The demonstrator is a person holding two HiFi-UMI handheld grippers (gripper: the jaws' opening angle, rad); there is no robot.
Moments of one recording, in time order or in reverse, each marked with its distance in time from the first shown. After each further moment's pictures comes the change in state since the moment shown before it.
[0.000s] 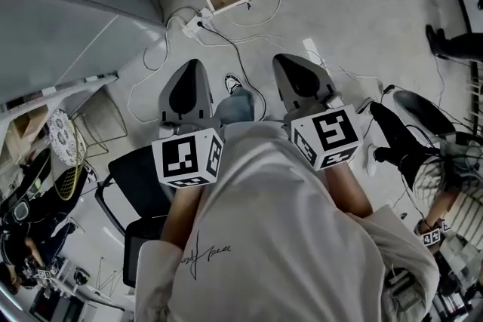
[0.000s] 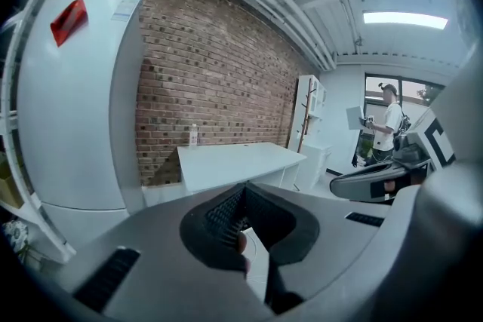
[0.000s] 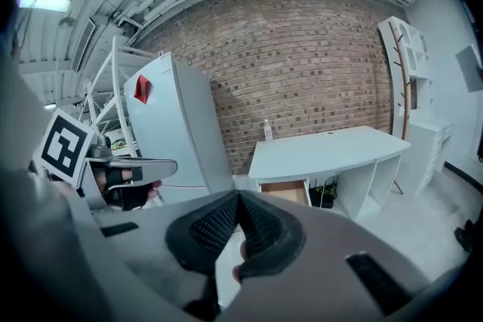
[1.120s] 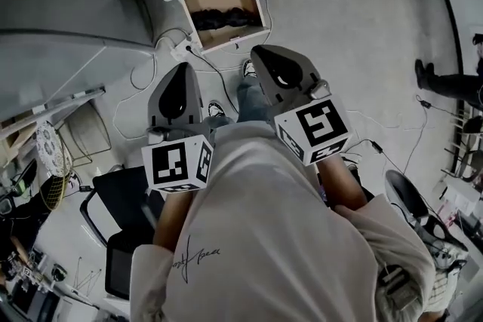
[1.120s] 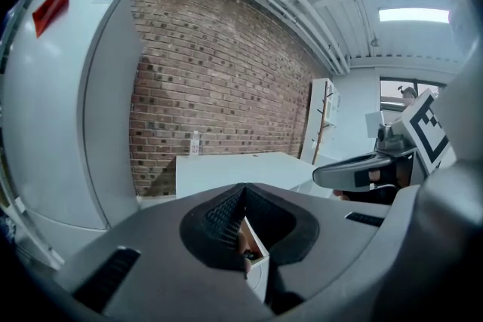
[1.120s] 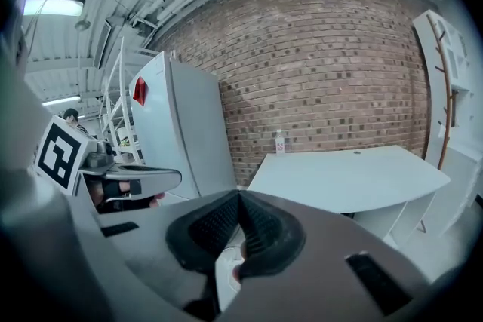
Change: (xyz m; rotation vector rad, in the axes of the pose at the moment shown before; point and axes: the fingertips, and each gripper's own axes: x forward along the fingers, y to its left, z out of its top) left arm 0.133 0.009 0.070 -0.046 -0.050 0.068; right arm 0.113 -0.087 0.107 -0.133 -0.014 0.156
